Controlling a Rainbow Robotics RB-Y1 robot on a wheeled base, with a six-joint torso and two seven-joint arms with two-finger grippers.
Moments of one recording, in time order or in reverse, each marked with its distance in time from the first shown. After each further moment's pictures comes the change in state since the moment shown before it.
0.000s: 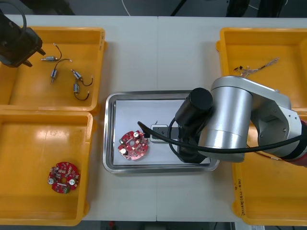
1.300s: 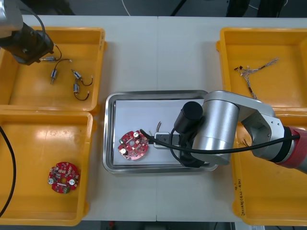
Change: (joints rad) right arm 0.000 0.000 0.108 0.150 0.027 -0.120 0.000; left arm -0.191 -0.134 -0.011 0.475 -0.154 -0.357 -0.227
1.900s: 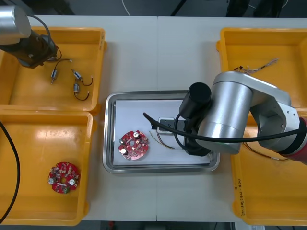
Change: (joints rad) right arm -0.002 0.002 -0.143 -0.100 0.024 0.173 0.000; left arm -0.003 -0.026 -0.024 0.058 -0.020 -0.071 0.004
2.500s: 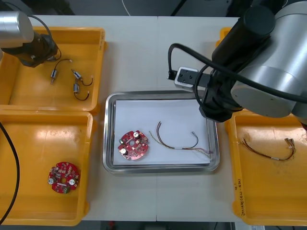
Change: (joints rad) right arm 0.000 0.031 -0.380 -0.147 0.000 0.231 0.000; left arm 0.000 -0.007 -0.024 0.027 0.001 -0.100 0.010
